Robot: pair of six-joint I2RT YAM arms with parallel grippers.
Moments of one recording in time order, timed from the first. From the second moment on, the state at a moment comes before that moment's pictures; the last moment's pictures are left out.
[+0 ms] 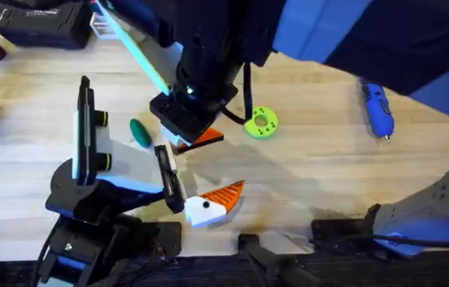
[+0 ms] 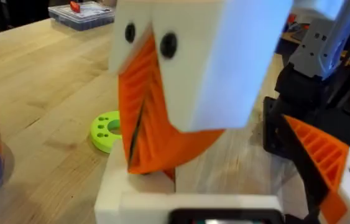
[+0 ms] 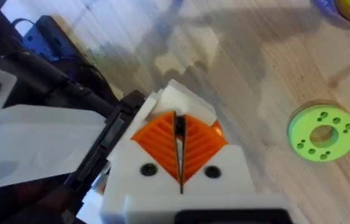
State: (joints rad) left arm -0.26 0.01 0.01 -0.10 0.98 -0.12; right arm 1.02 1.83 1.88 -1.33 -0.15 0.16
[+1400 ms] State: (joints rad) left arm -0.26 0.01 0.01 -0.10 0.97 -0.11; right arm 0.47 1.14 1.21 -1.27 -0.59 -0.11
